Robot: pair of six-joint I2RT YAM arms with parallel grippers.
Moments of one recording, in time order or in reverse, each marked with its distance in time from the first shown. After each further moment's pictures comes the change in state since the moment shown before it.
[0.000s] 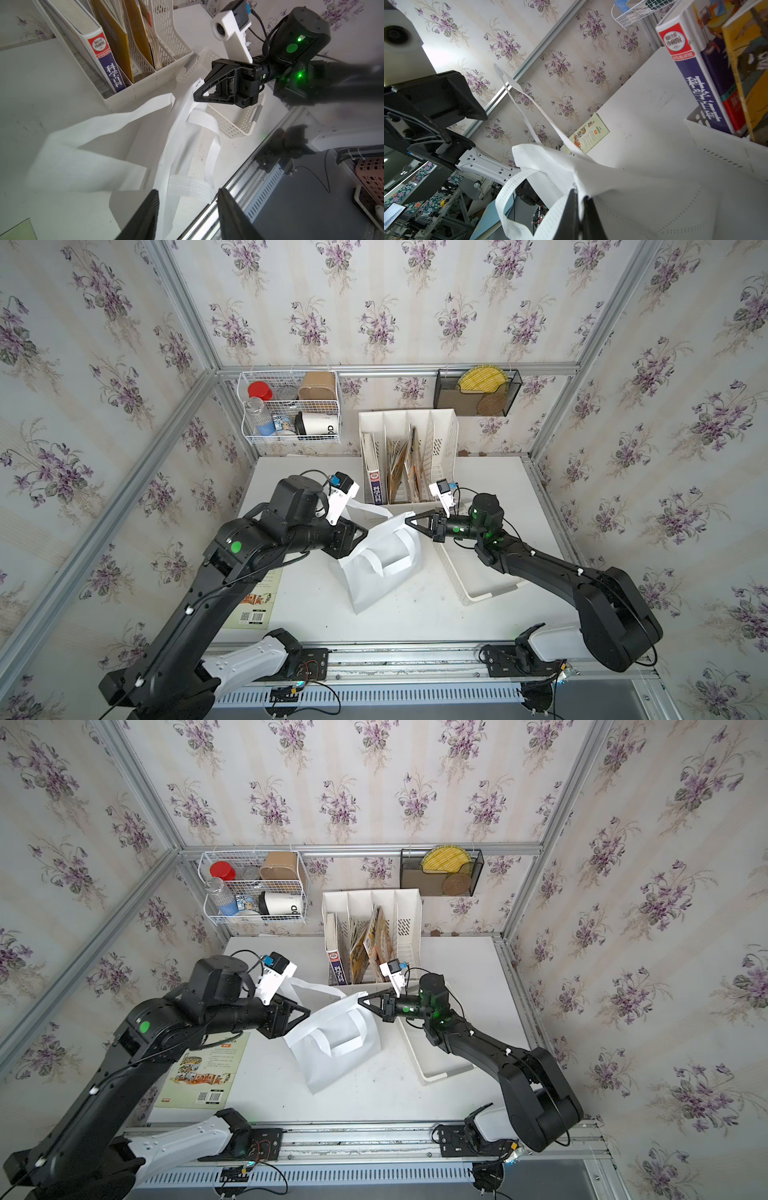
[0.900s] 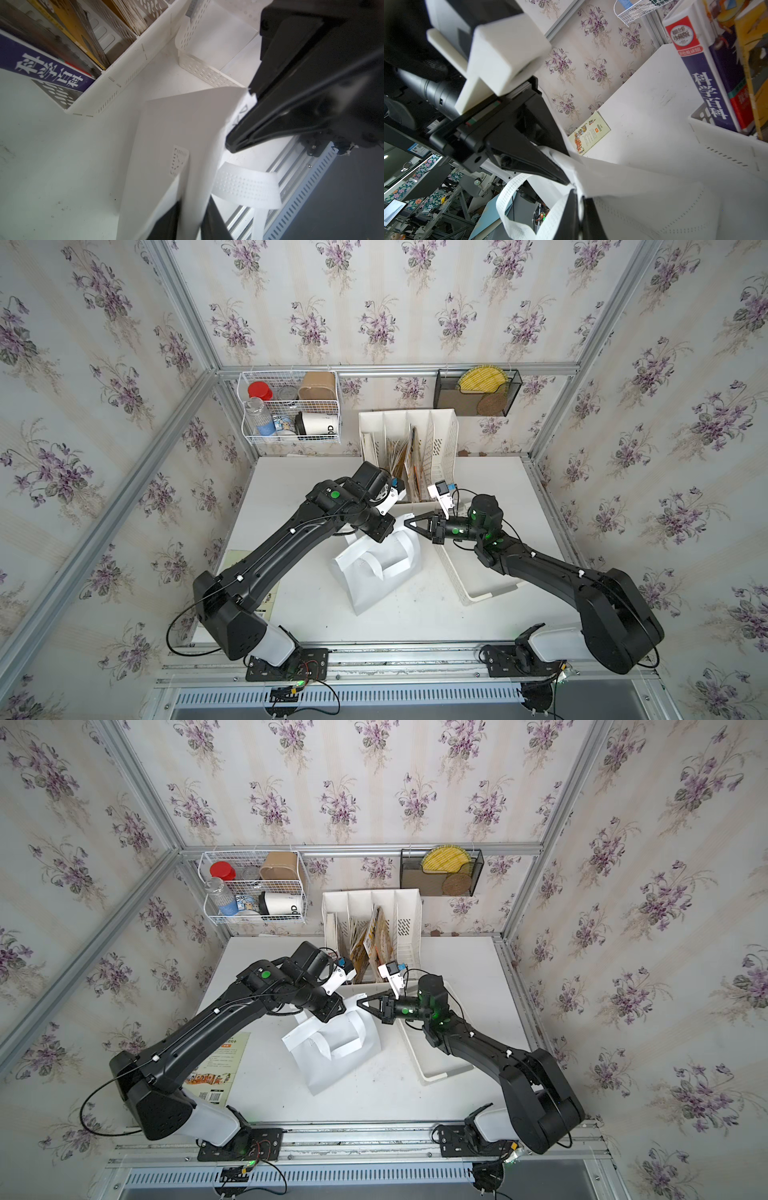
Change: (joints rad) left arm -0.054 0.407 0.046 0.042 -0.068 0.181; right arm 0.011 -0.010 -0.004 -0.019 -0.002 -0.012
